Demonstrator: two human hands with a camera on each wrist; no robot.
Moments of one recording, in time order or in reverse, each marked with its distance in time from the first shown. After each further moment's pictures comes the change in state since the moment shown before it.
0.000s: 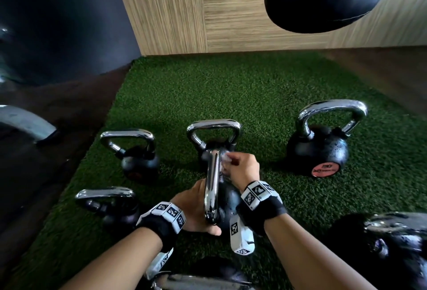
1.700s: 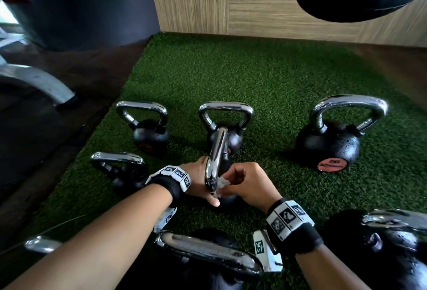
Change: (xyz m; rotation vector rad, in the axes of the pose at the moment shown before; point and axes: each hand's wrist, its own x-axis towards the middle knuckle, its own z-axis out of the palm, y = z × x) left_hand 0.014 -0.018 0.002 -0.137 -0.048 -0.080; right_hand -0.071 0.013 -0.044 0.048 -0.582 -0.218
